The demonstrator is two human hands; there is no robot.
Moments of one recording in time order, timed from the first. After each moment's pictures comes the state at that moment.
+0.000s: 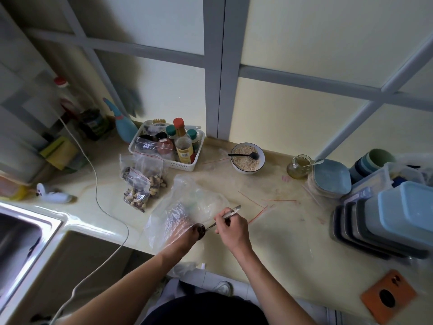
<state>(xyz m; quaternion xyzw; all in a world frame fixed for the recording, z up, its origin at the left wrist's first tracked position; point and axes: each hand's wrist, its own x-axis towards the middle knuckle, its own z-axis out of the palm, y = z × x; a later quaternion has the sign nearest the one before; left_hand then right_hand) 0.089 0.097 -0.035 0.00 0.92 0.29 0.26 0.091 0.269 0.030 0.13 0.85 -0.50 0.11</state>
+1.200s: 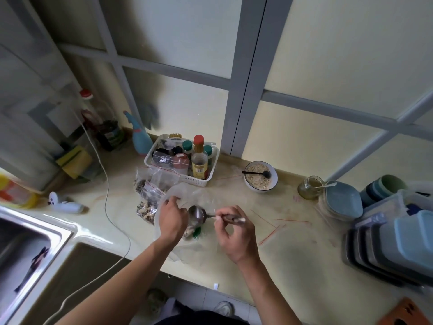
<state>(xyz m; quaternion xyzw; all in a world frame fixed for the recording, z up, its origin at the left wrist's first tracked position) 0.022 0.042 0.049 -0.22 0.90 0.37 0.03 0.069 0.223 0.079 -0.13 0.86 -0.43 -0.21</state>
